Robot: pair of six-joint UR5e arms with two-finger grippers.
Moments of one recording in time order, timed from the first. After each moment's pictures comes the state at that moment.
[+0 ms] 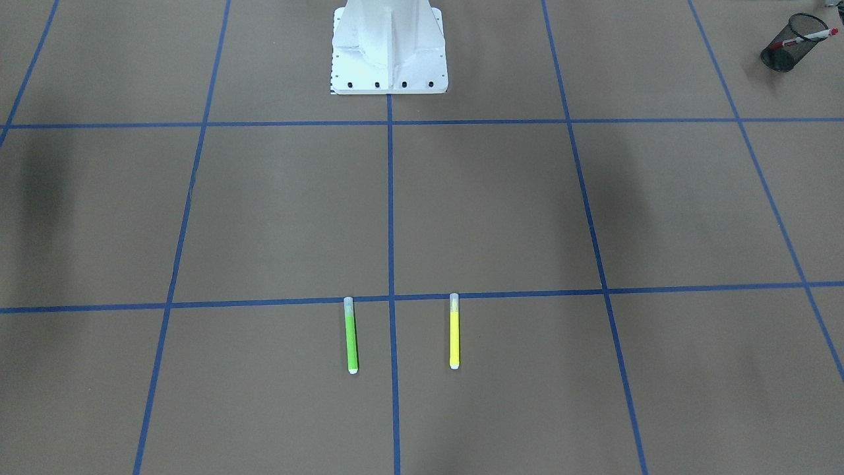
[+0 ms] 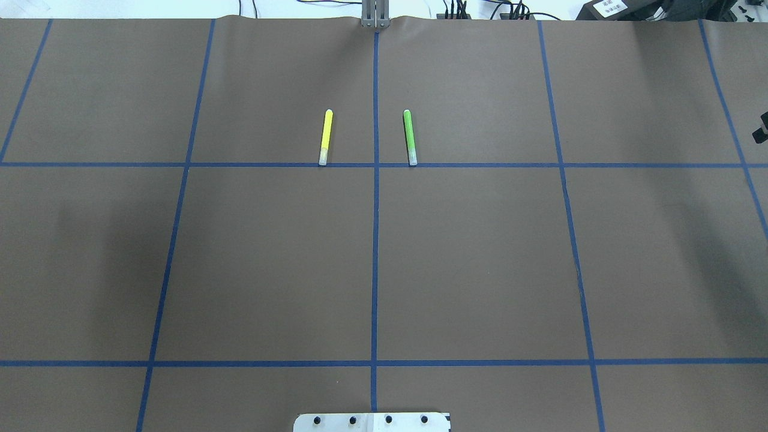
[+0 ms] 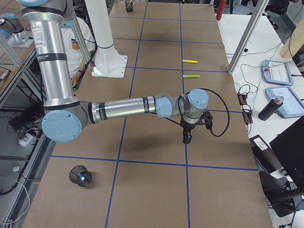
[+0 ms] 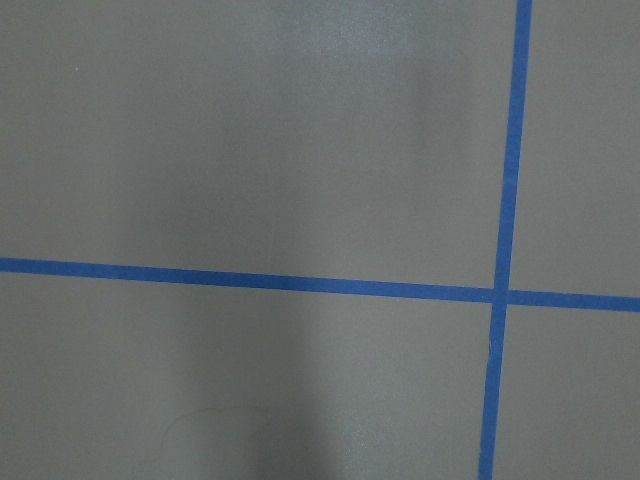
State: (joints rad) left arm -1.48 -1.82 -1.42 -1.59 -2.41 -0.13; right arm 1.41 -1.43 1.60 -1.61 2.36 0.15
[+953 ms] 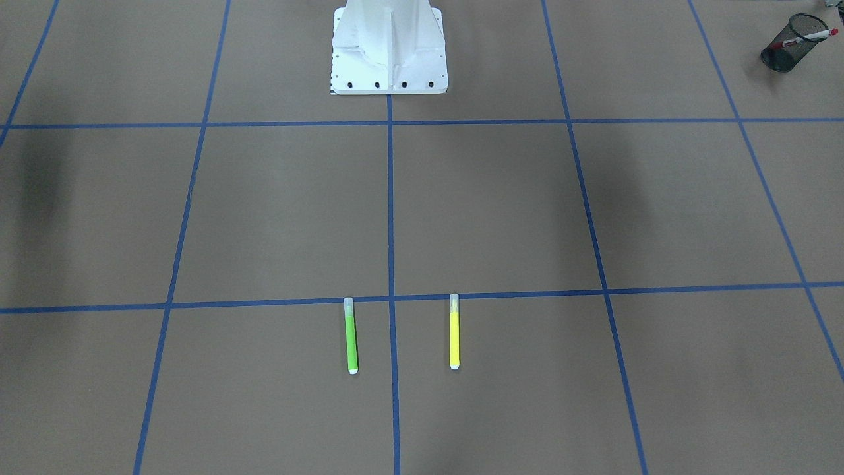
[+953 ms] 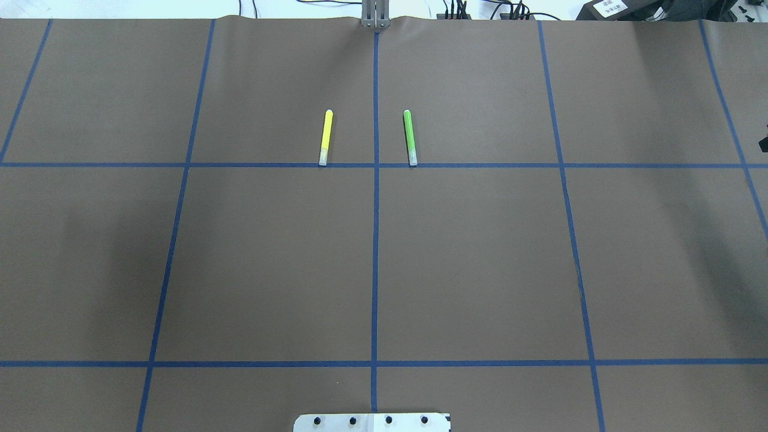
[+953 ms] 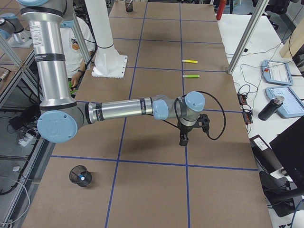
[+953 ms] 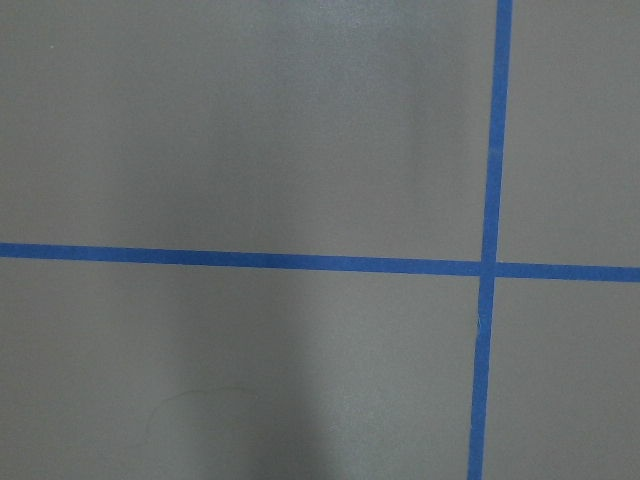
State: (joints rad) left arm -1.48 -1.78 -1.50 -1.61 -2.41 -0.14; right arm 1.41 -1.46 1.61 -1.61 2.35 0.17
